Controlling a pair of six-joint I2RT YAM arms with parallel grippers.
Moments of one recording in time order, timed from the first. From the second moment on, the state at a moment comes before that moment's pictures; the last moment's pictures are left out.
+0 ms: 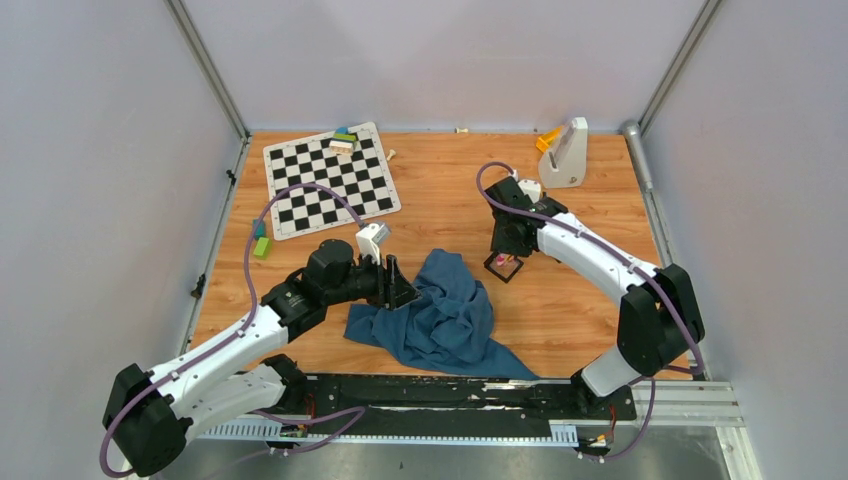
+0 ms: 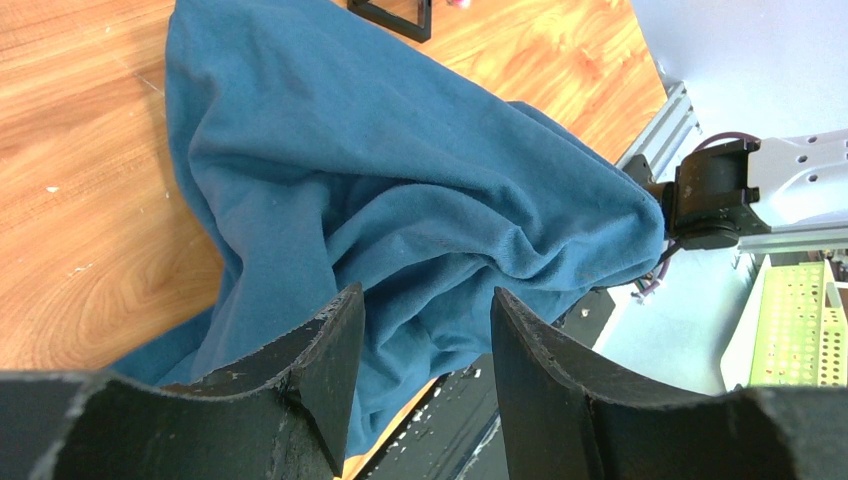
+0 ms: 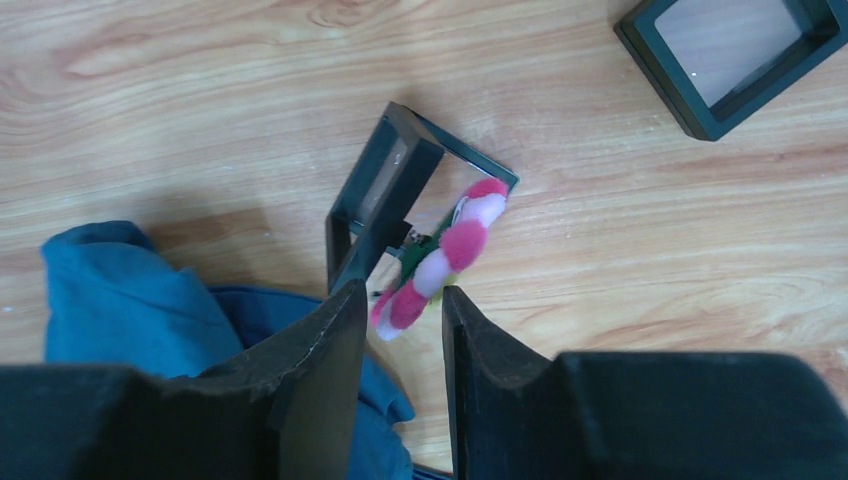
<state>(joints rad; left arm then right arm) -0.73 0.90 0.58 -0.12 0.33 -0.57 0.55 1.56 1.18 -0.76 0.33 0.67</state>
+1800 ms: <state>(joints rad) -0.73 0.89 0.57 -0.13 0.34 -0.57 0.40 1.18 0.64 -0.22 0.01 0.70</state>
